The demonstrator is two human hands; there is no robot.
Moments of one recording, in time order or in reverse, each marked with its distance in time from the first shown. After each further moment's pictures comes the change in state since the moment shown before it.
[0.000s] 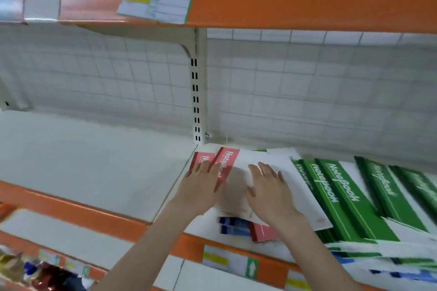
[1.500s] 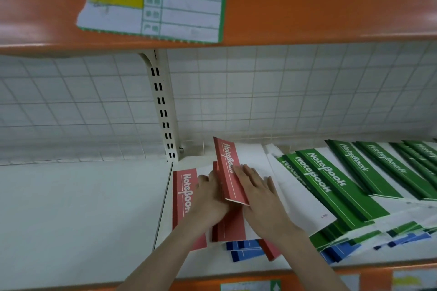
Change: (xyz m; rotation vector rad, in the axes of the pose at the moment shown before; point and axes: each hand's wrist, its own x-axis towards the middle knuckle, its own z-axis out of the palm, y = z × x) left_hand 0.053 0.006 0.024 -0.533 -0.190 0.099; right_hand 0.005 -0.015 0.015 0.120 -0.003 0.117
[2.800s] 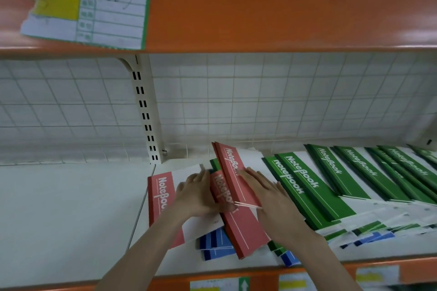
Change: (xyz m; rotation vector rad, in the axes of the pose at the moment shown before) left_hand 0.017 0.011 0.004 0.332 -0.192 0.033; right_hand -0.038 0.048 -0.040 -0.044 0.000 -0.018
